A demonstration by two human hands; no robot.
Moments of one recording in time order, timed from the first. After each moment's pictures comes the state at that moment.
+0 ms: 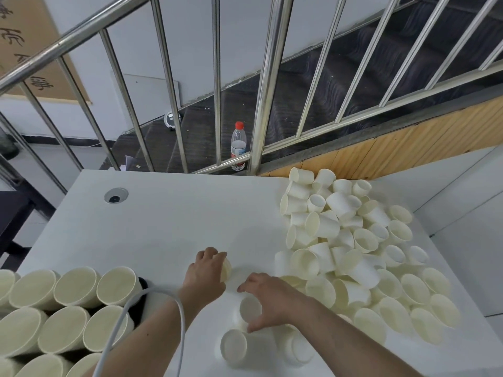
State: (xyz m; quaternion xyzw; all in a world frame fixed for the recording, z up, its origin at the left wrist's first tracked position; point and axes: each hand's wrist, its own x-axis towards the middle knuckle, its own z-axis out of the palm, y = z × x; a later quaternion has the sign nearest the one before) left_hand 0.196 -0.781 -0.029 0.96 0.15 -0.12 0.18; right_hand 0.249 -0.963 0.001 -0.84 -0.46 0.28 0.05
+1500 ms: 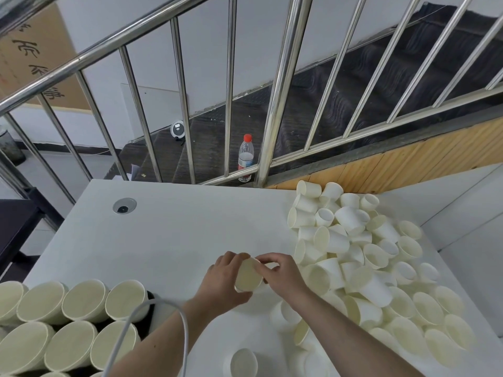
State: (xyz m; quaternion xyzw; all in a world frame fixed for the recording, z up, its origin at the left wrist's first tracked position) left_hand 0.205 -0.779 -0.021 0.95 0.06 0.02 0.31; right_hand 0.283 -0.929 0.005 -0.84 -0.10 0.23 0.48
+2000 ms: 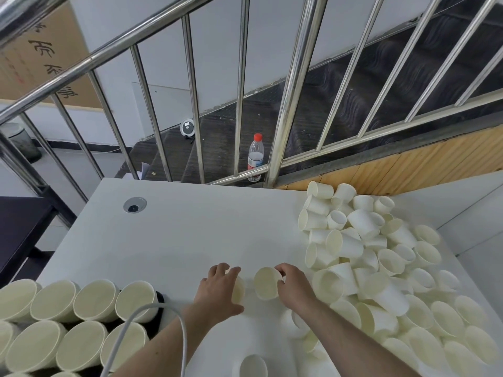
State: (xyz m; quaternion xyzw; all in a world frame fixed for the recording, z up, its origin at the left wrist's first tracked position) left_hand 0.195 -0.761 -0.035 0.96 0.13 -0.15 0.20; right_hand 0.295 -0.930 -0.032 -0.93 -0.13 0.23 0.25
